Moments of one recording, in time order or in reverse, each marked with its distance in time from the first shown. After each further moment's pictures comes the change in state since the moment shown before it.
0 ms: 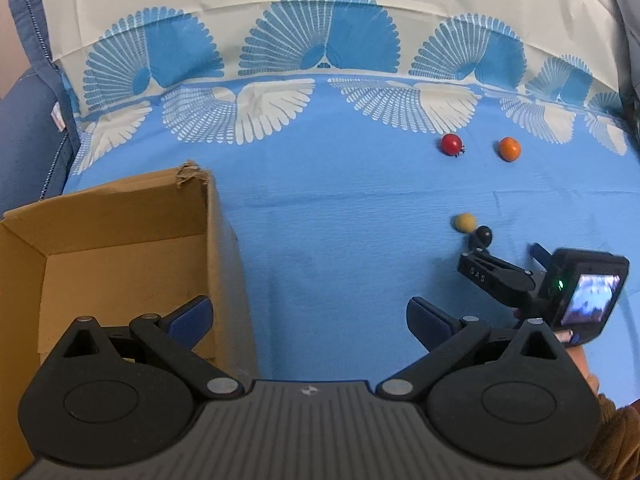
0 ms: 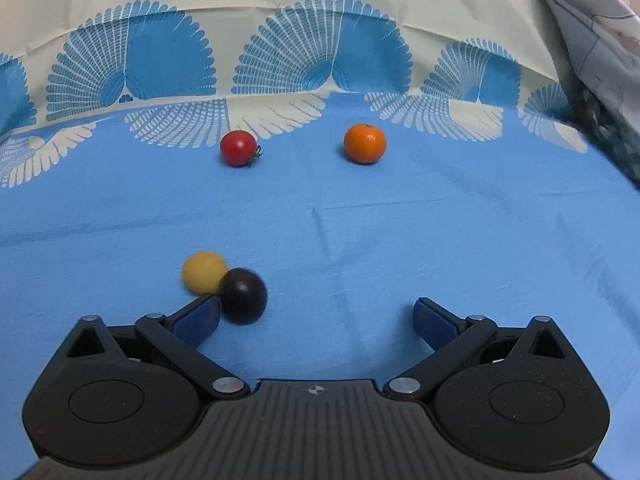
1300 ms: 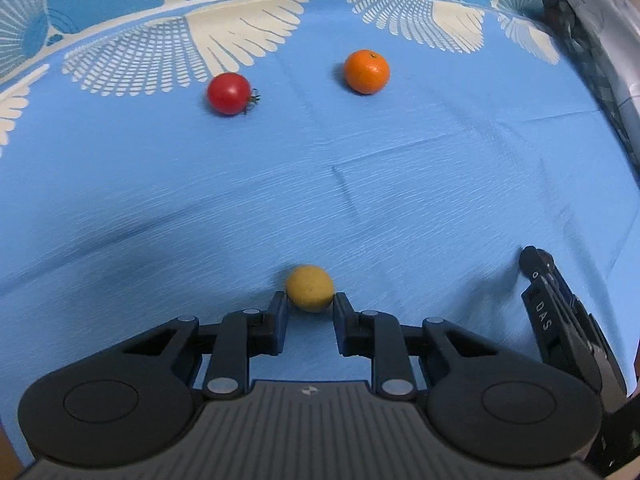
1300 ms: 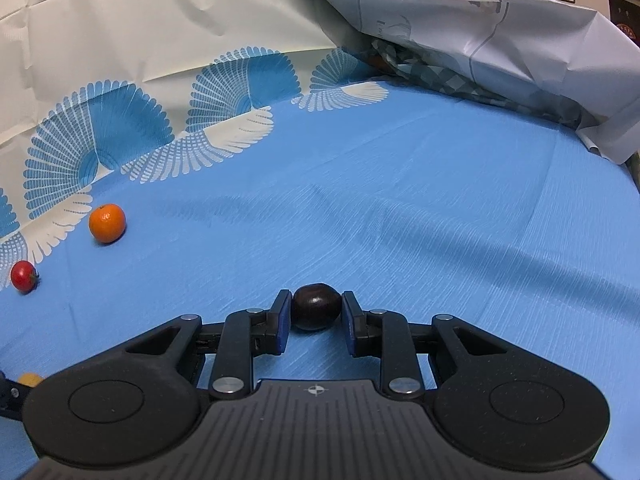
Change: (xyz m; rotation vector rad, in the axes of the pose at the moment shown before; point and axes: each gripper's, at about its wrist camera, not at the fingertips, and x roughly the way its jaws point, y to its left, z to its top) left arm 0.174 -0.185 0.052 0.247 0.142 -0.269; right arm -0.016 -0.123 -0.026 0.481 -0.098 -0.349
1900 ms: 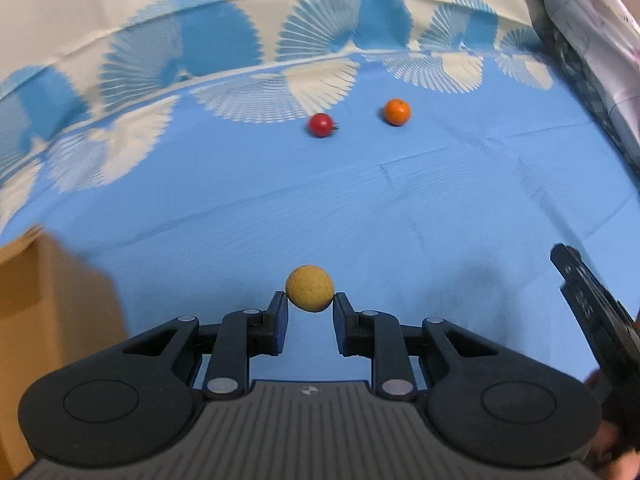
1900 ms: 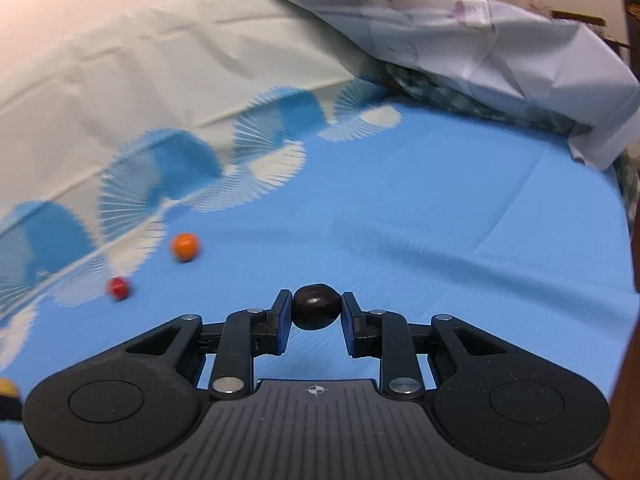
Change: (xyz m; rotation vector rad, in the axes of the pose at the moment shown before) left arm -0.163 0.019 -0.094 -0.021 -0.142 0.152; right arm -0.147 -0.023 0.018 0.004 -0.011 0.178
